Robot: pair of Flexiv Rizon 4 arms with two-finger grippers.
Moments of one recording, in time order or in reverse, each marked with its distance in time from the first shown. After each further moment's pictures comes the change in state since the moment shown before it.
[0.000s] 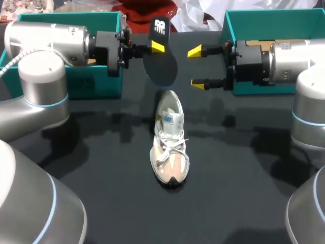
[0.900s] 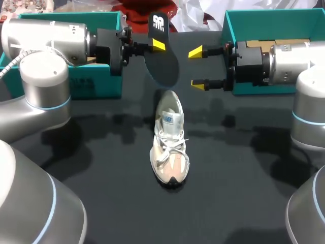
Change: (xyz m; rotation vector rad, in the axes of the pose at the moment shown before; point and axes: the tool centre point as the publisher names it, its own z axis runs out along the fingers) left arm -0.006 0.005 0.001 -0.067 0.044 0.041; right arm -0.002 0.001 0.000 0.000 0.009 0.001
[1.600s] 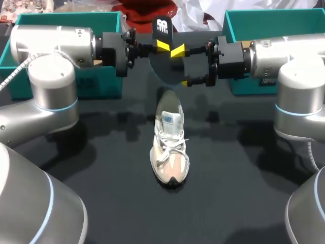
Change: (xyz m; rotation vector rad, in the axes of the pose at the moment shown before) left arm 0.010 0.006 0.013 0.005 -0.034 -0.063; right arm 0.011 -0.003 0.044 0.102 0.032 -0.119
